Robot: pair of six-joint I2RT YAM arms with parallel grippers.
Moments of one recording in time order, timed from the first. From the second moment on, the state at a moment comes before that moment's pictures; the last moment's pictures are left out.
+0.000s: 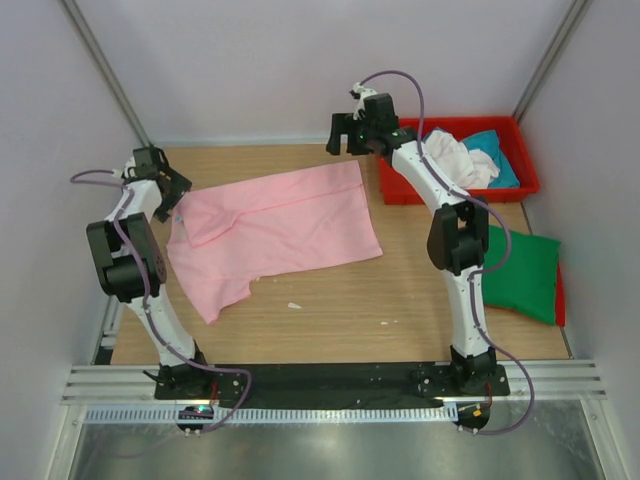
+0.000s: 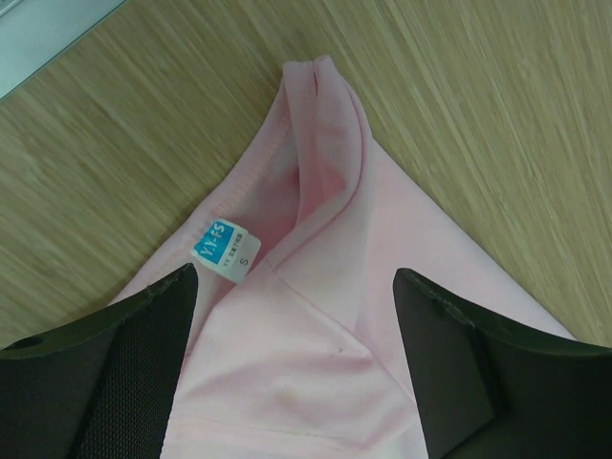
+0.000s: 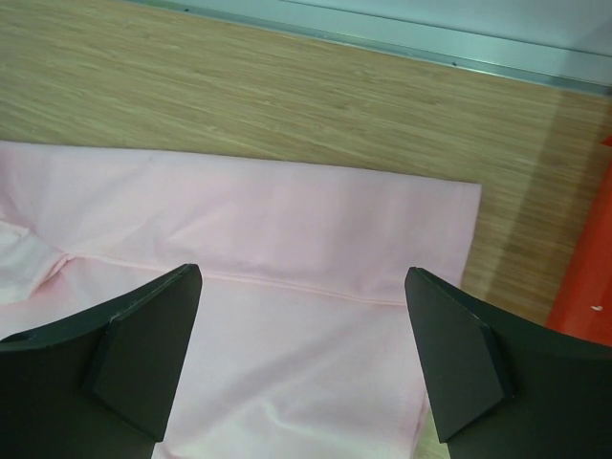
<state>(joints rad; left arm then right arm) 0.24 1.94 1.46 -0.42 -0.13 -0.74 0.36 2.28 2.18 -0.45 -0.17 0.23</state>
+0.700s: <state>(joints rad) 0.27 1.99 1.43 -0.22 -0.07 -0.73 0.44 2.34 2.19 -0.43 -0.16 0.23</state>
